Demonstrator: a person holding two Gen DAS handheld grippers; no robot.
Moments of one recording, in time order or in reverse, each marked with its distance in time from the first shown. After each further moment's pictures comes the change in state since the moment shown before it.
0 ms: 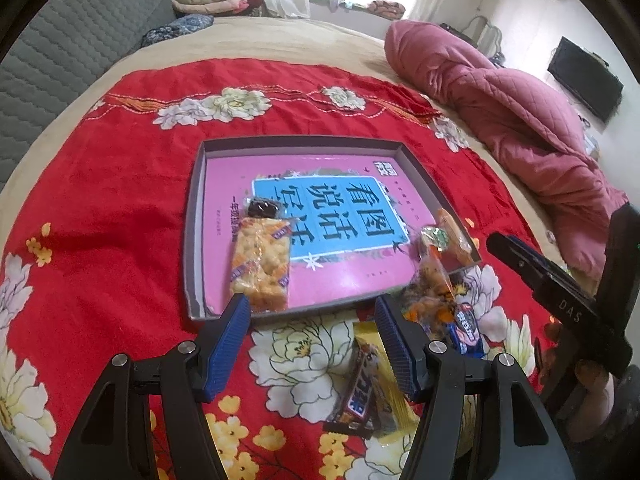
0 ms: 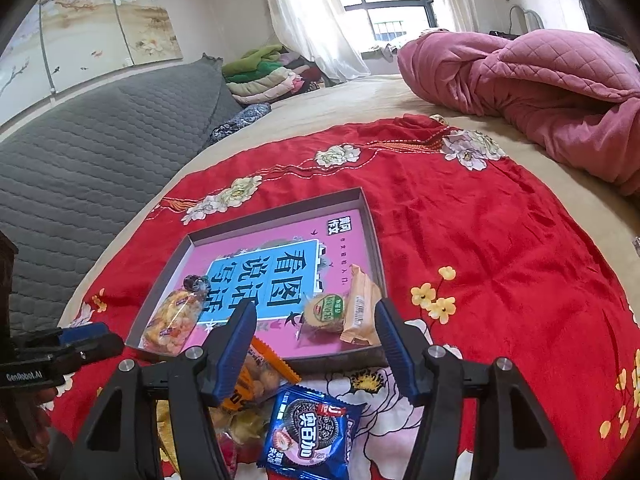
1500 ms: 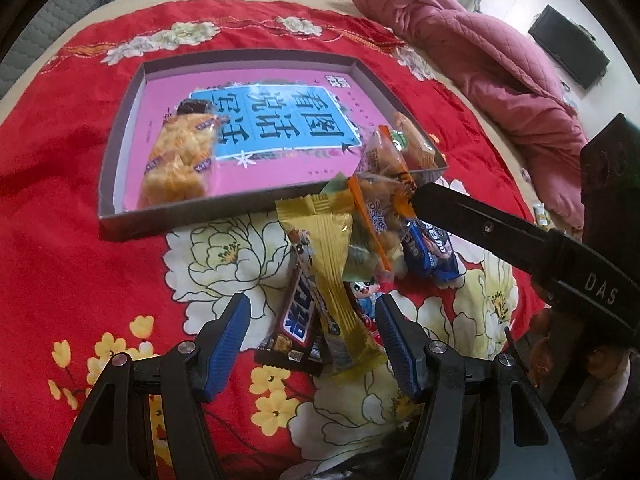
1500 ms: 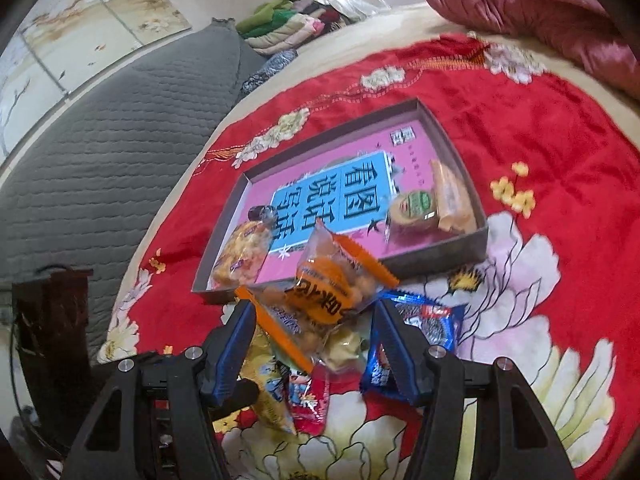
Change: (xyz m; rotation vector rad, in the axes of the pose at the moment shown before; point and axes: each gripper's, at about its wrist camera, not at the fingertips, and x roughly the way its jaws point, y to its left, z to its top) left arm 0.030 -0.029 -0.052 0.036 0.194 -0.115; right arm 0.010 0.025 -0.034 0.136 0.240 0.213
